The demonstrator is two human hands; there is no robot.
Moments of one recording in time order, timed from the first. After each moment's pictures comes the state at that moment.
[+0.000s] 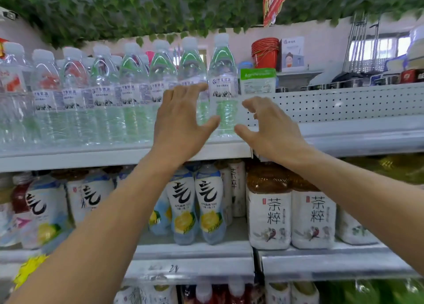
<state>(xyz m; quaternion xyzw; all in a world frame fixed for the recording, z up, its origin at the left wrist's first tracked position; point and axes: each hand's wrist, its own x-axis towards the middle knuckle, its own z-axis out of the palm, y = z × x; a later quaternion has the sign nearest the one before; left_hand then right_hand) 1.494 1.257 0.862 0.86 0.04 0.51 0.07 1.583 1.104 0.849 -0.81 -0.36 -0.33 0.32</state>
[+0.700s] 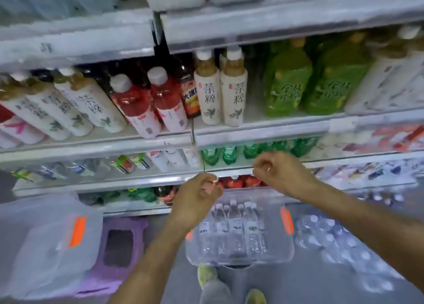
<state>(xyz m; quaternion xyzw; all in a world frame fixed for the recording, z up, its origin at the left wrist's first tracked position) 1.414 1.068 0.392 0.84 0.27 -0.04 0.47 1.550 0.887 0.413 -0.90 -0.26 0.21 0.27</state>
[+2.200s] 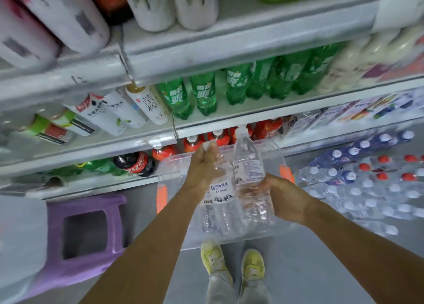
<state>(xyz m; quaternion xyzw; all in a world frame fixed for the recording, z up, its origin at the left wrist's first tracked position) 1.487 1.034 0.163 0.65 0.34 -0.08 0.67 1.513 0.835 0.166 -0.50 0.14 0.55 0.65</state>
